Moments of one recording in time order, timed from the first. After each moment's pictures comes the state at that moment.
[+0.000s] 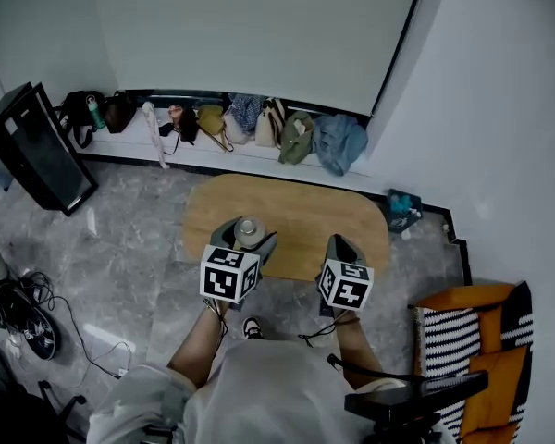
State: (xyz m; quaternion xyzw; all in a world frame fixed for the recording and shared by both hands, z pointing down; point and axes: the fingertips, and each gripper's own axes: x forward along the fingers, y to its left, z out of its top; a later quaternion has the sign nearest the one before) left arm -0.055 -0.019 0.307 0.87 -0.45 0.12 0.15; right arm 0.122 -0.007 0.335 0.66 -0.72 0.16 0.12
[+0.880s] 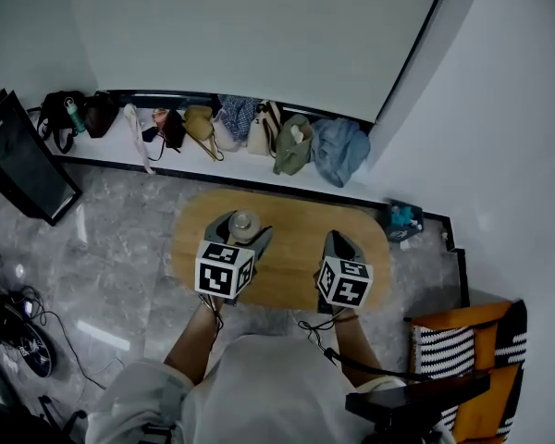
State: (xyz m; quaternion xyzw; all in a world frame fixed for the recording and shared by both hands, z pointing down) left arm -0.055 -0.201 0.323 0.87 -0.45 0.13 0.16; right arm 0.126 -0.180 0.347 0.66 -0.72 0.17 0.14
